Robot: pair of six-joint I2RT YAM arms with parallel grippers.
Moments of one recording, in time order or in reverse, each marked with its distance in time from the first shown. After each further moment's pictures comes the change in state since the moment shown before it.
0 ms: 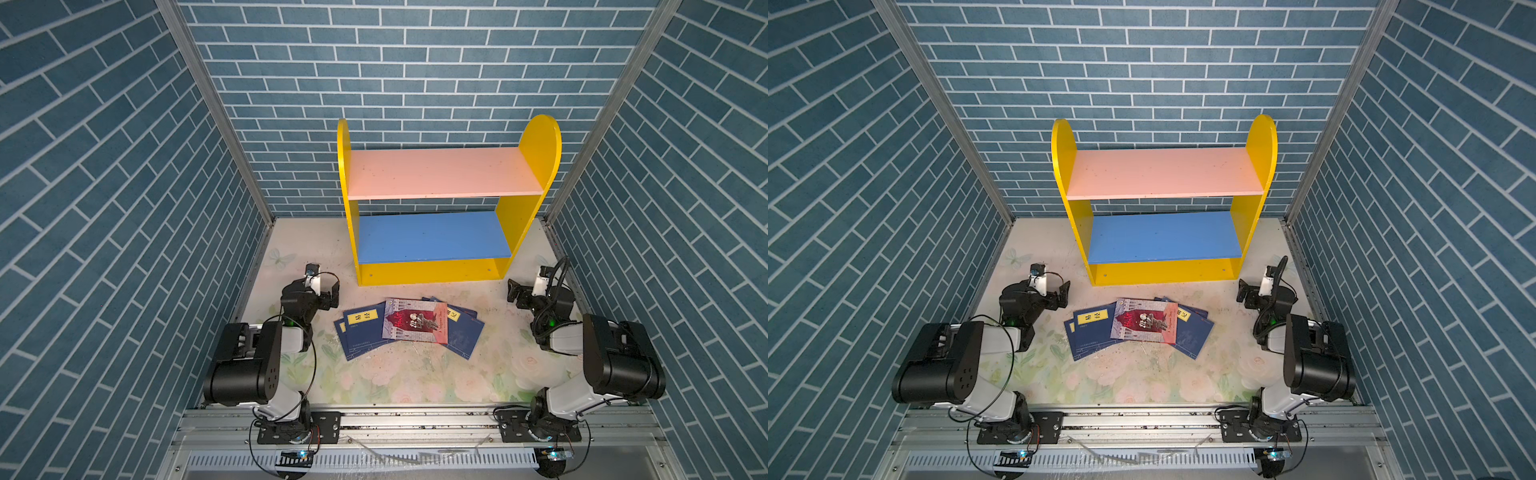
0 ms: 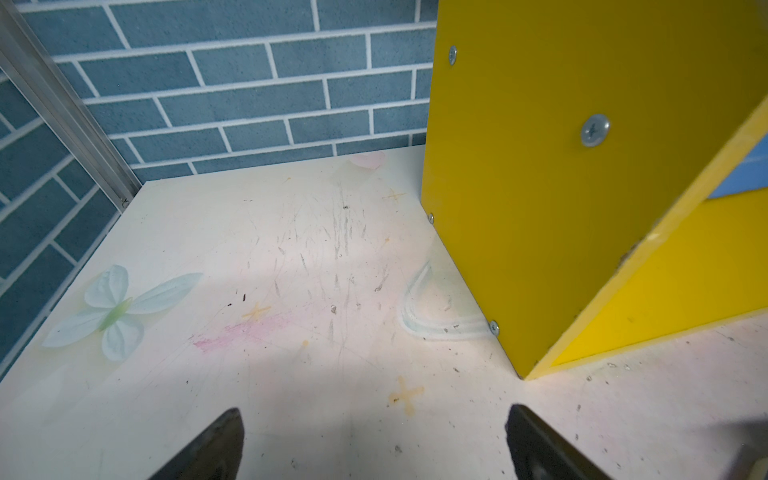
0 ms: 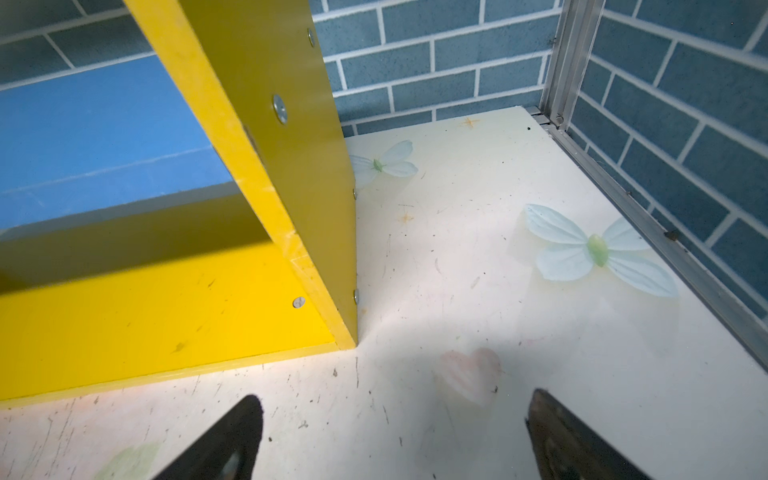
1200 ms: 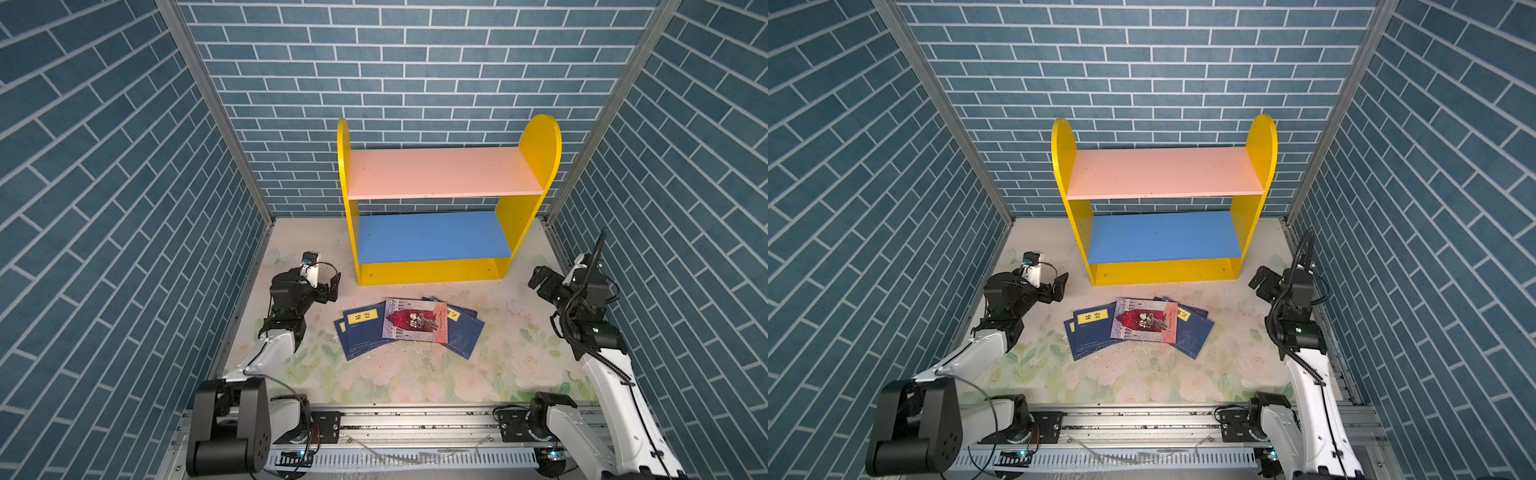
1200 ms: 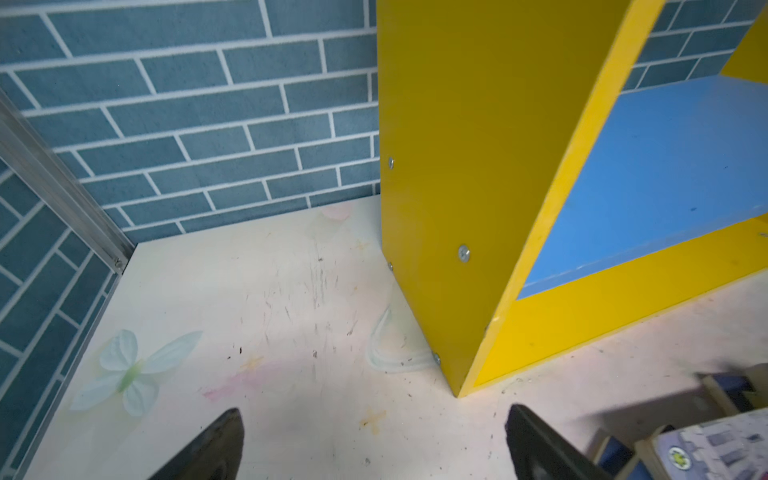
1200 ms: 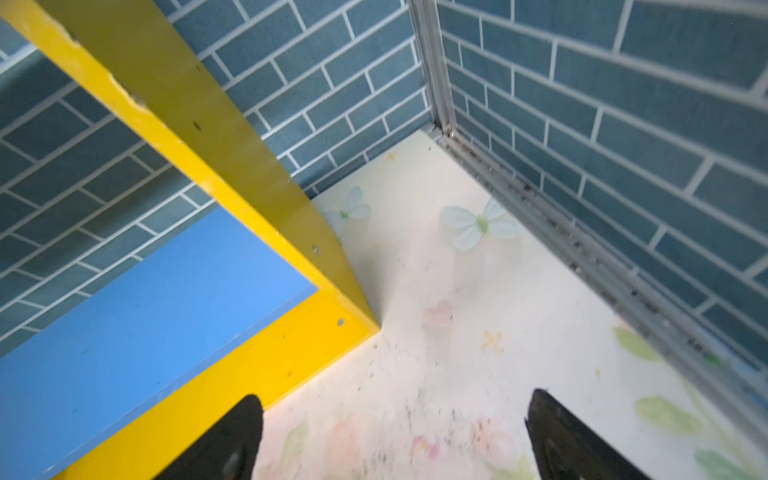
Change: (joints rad) left arm -0.003 -0.399 0.168 -0.577 0.124 0.048; right arm 0.121 -0.759 0.375 -1.286 0.286 0.428
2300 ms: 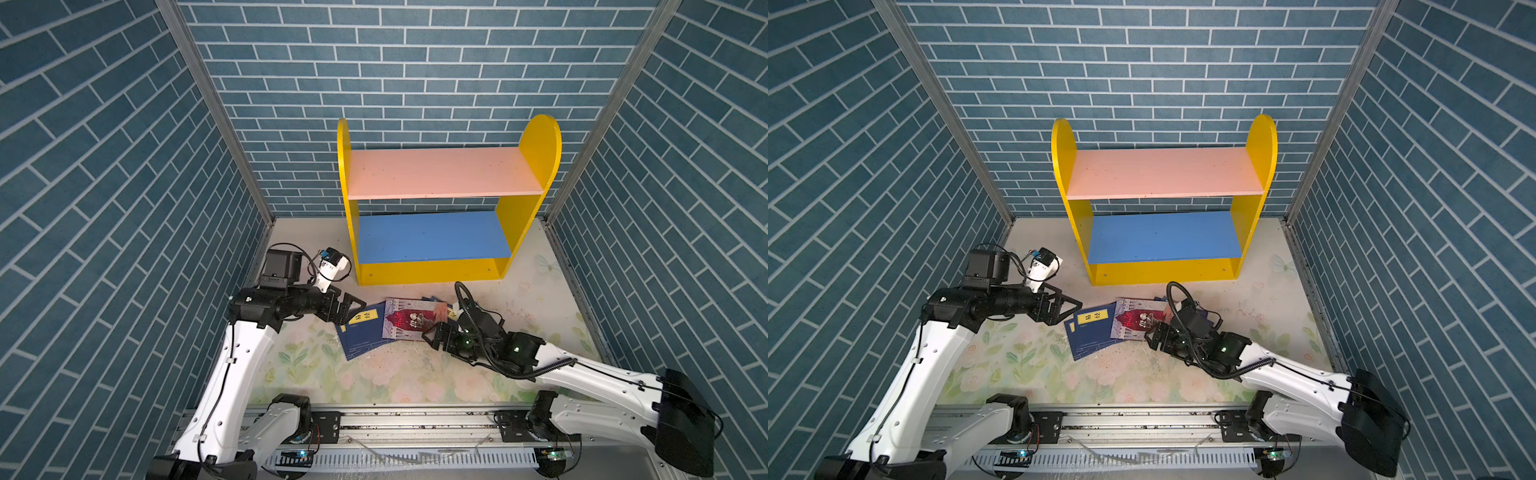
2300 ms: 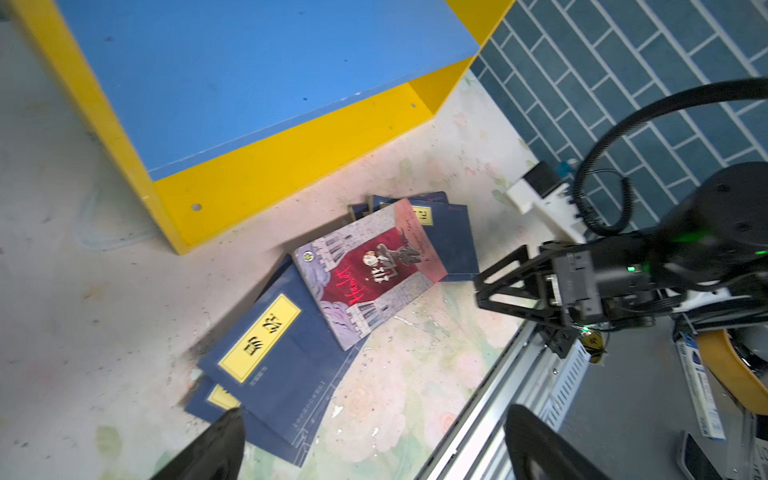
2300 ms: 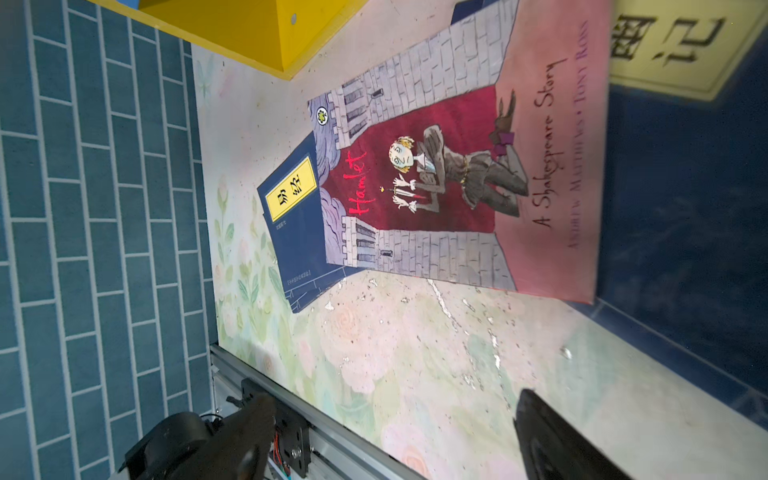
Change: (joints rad) left arm -0.211 -0.127 0.613 -1.274 0.347 -0.009; right arm 1.040 0.322 -0.140 0.220 -0.091 0.692
